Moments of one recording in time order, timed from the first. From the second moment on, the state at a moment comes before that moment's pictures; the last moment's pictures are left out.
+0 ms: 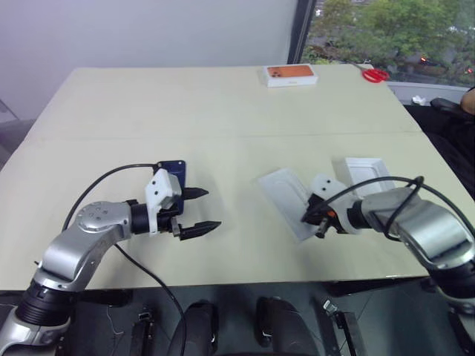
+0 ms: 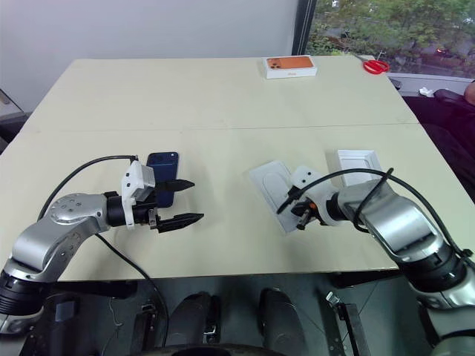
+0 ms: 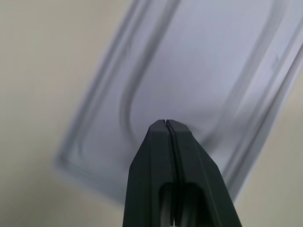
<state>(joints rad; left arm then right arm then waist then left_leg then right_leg) -0.23 0.76 -0.06 -0.33 -0.58 0.48 -0.92 -0.59 -0.78 0.22 -0.38 0.36 1.28 0.73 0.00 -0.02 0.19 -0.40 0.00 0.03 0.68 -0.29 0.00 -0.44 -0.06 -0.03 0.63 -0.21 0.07</state>
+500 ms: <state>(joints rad) -0.20 0.76 -0.01 -0.34 -0.58 0.50 -0.90 -0.73 -0.48 0.21 -0.01 0.25 1.21 0.47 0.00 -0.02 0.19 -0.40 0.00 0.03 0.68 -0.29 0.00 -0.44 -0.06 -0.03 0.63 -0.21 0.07</state>
